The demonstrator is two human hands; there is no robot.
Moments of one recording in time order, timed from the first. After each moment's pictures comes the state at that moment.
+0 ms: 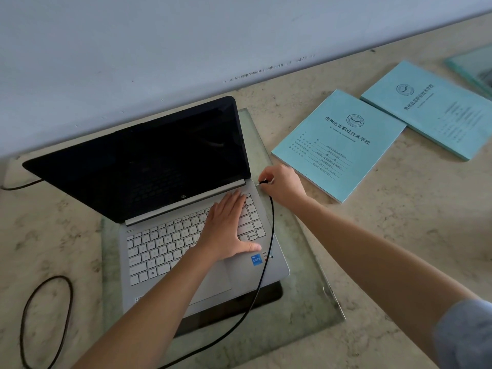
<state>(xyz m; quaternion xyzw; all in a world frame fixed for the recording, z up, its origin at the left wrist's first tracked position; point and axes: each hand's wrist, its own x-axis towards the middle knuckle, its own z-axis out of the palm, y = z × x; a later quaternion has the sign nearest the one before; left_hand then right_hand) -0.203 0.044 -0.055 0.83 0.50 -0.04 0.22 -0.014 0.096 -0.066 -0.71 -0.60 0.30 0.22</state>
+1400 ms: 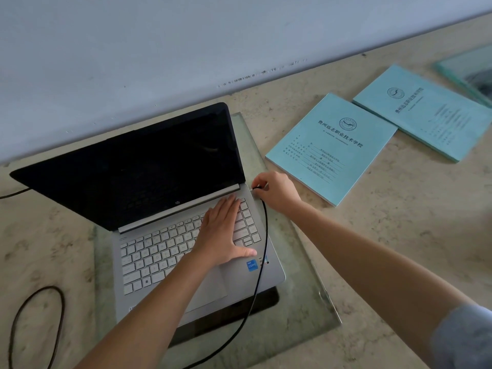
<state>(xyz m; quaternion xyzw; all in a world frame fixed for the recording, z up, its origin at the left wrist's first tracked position) -0.201 0.045 -0.054 0.83 0.51 -0.05 0.22 -0.015 0.093 -0.064 -0.69 -0.61 0.32 0.22</state>
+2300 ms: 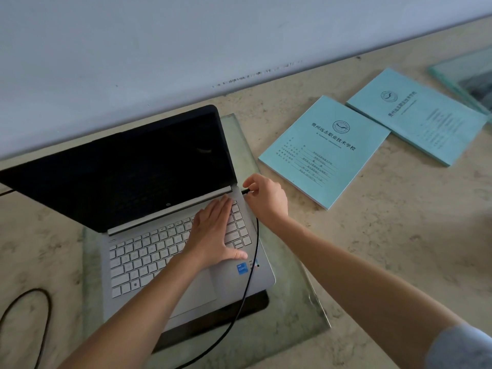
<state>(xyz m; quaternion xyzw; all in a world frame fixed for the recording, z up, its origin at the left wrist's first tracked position) -0.199 0.049 -0.057 0.83 0.51 -0.05 0.21 -0.035 0.076 -0.054 -0.75 -0.52 0.31 0.27</state>
